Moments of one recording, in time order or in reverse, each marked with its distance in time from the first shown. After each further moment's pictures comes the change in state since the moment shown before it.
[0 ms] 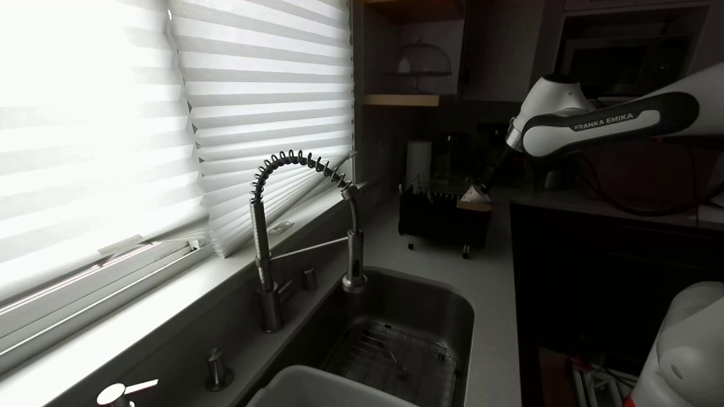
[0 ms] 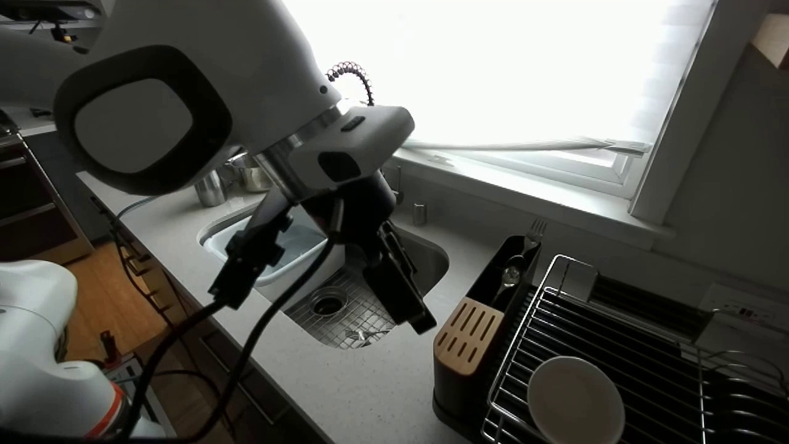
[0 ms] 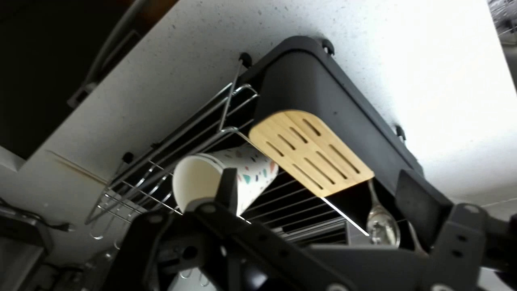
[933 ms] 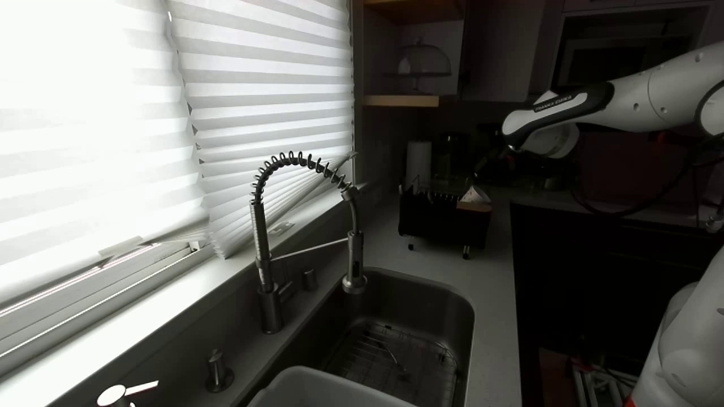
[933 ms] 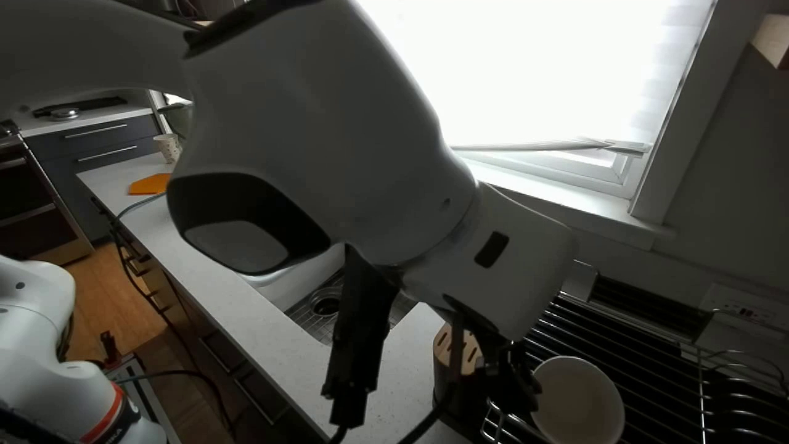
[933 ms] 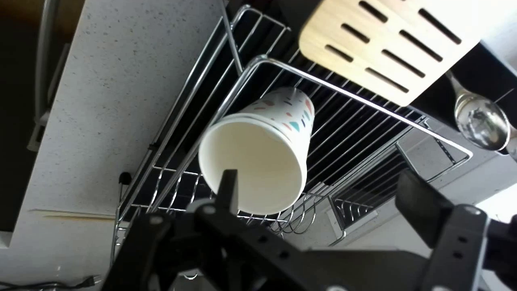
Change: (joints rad) arm 0.037 0.330 -0.196 0.223 0.575 0.146 -0.215
